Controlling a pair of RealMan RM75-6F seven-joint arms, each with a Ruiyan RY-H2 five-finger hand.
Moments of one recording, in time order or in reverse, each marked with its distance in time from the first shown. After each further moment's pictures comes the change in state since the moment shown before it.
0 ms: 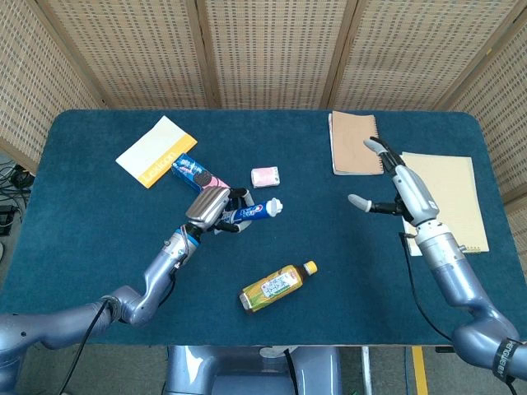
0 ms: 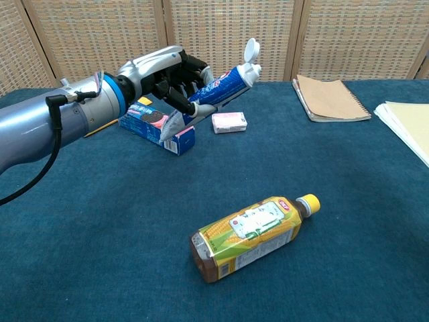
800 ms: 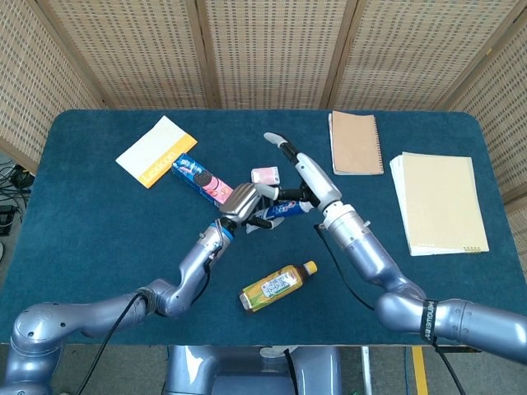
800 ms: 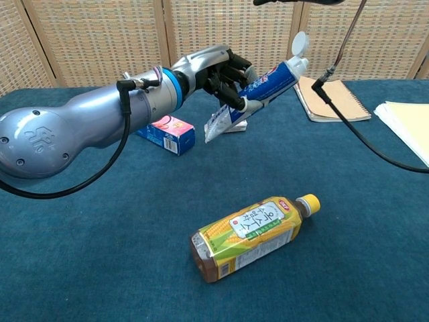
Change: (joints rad) left arm -0.151 -0.122 -0.092 0.087 -0.164 -0.088 0.055; right arm 0.315 -0.240 0.091 0.031 0.298 -0.112 -0.098
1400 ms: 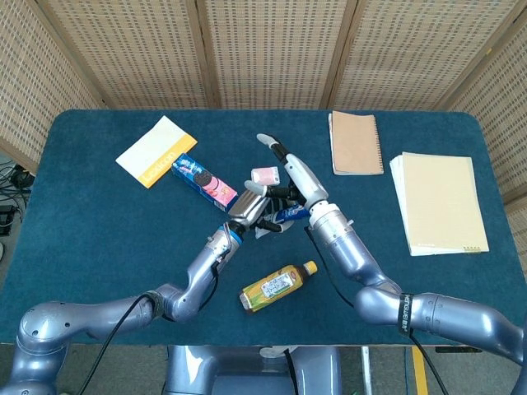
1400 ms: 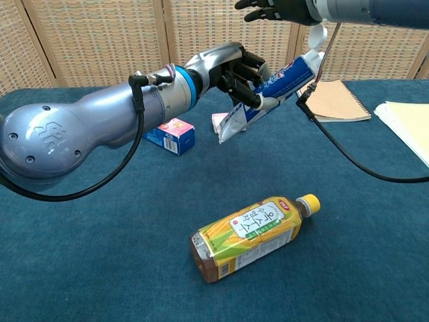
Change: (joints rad) left arm -0.020 -0.016 -0.019 -0.048 -0.057 0.016 0.023; right arm 0.047 -0.112 -0.012 0.095 0.059 0.031 -0.053
